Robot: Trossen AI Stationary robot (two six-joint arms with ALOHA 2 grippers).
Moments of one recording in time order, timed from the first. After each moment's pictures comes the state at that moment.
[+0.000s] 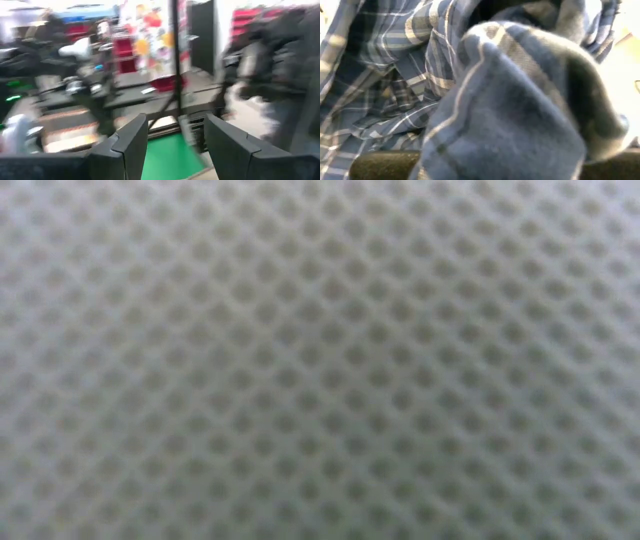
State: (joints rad) left arm -0.50 1.01 1.48 -0.49 -0.24 0.06; right arm -0.32 1.92 2.36 -1.18 0.37 0.15
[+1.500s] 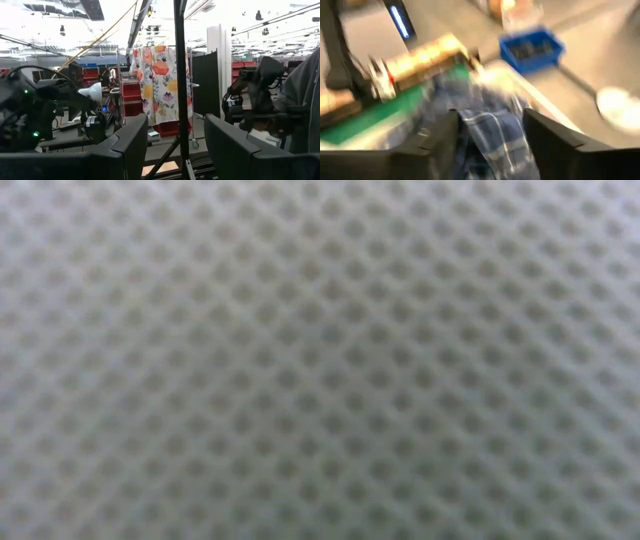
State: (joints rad) left arm -0.50 0.82 1.26 -0.19 -0.22 0.09; right arm -0.31 1.83 2.34 -1.23 0.14 0.25
